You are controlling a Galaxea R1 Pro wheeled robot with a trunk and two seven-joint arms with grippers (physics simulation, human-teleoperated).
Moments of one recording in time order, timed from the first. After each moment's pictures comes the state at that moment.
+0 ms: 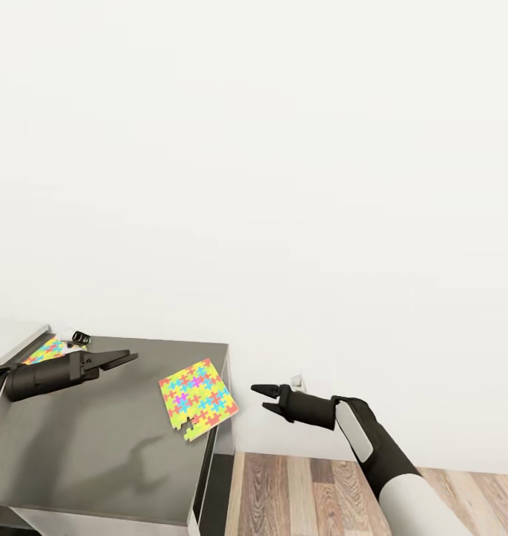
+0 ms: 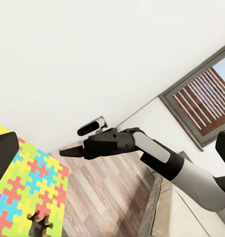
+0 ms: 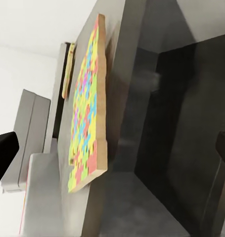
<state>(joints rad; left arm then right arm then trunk) -0.54 0.41 0.29 -1.23 0.20 1.03 -1.57 -0.59 0.04 0.05 -0.78 -0.60 0.86 0.74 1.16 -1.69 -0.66</state>
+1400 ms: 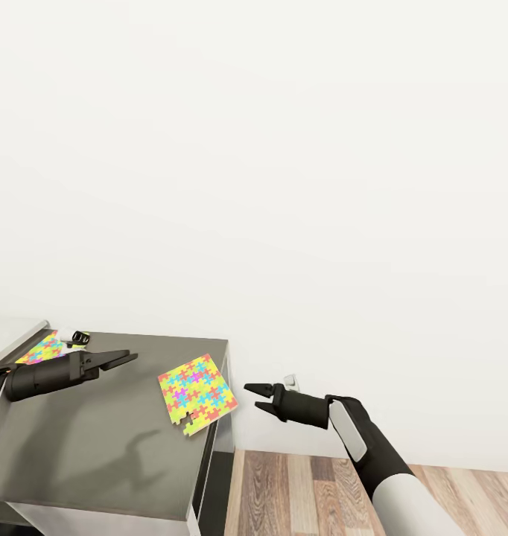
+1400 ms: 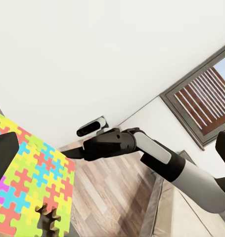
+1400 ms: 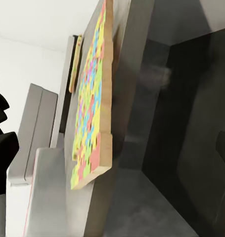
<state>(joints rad) -0.54 0.41 0.29 -1.23 0.20 1.03 -1.57 -0.59 0.07 0.05 -0.79 -0.60 0.87 0.75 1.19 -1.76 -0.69</state>
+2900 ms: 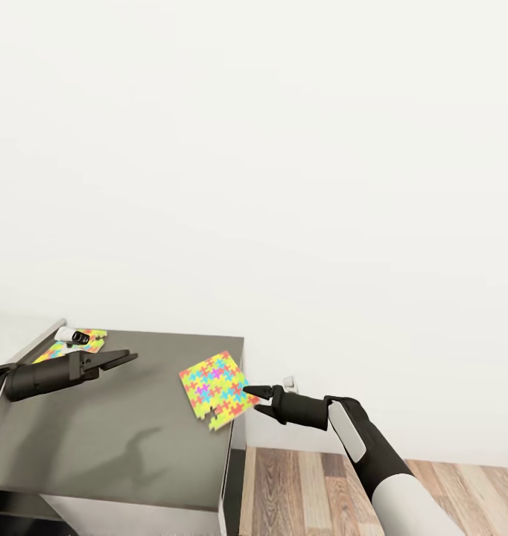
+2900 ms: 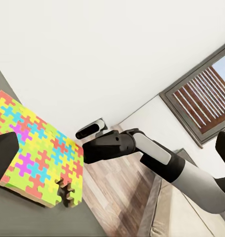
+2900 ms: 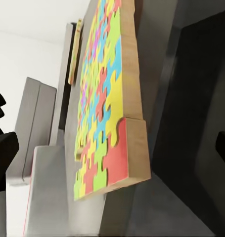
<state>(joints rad) -0.54 0.41 0.29 -1.23 0.20 1.03 -1.57 -0.59 0.07 0.06 -0.78 -0.60 0.89 0.75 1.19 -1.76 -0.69</state>
